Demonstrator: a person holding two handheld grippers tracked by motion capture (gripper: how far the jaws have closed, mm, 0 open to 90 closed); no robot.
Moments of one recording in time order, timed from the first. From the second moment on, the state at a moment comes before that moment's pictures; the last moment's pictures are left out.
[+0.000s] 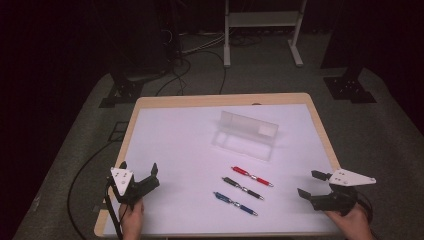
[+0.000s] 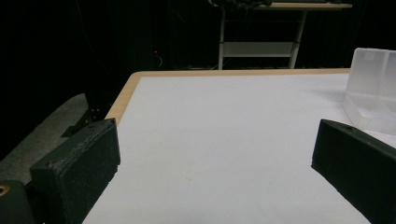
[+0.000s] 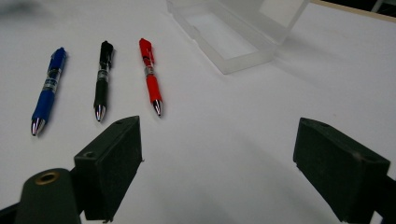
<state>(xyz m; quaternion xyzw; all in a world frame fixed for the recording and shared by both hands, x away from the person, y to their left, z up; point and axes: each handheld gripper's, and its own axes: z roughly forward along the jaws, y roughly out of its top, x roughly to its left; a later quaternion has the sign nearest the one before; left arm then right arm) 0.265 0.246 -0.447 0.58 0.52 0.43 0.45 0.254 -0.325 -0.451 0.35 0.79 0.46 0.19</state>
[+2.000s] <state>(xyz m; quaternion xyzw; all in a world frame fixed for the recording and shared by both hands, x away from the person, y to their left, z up) 0.262 0.254 -0.447 0.57 0.53 0.43 0.46 0.343 -0.177 -0.457 0.24 0.90 0.36 0.11</state>
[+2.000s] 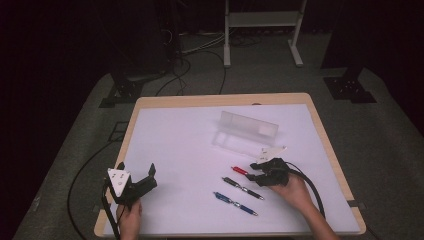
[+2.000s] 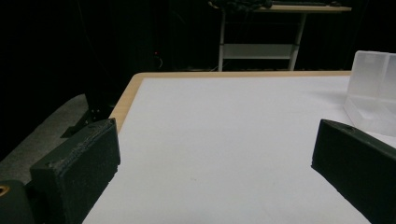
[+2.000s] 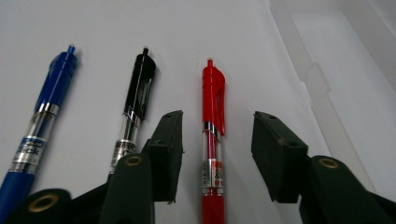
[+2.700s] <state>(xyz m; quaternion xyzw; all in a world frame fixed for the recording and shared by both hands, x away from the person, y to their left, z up) 0.261 0.256 -0.447 0.57 0.53 0.43 0.46 0.346 -0.175 -0.464 0.23 0.90 0.35 0.09</state>
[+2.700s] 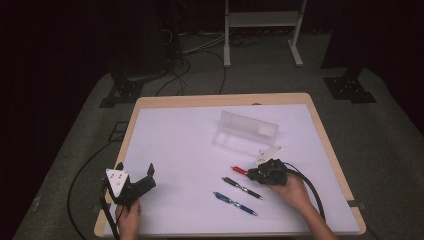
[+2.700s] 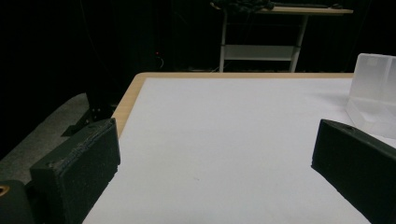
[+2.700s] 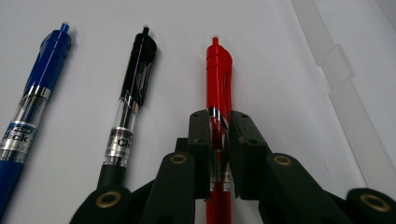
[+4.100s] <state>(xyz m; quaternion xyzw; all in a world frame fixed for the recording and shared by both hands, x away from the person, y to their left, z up) 0.261 0.259 -0.447 0.57 0.53 0.43 0.46 0.404 -0.156 -0.395 0.21 0.90 0.35 0.14</state>
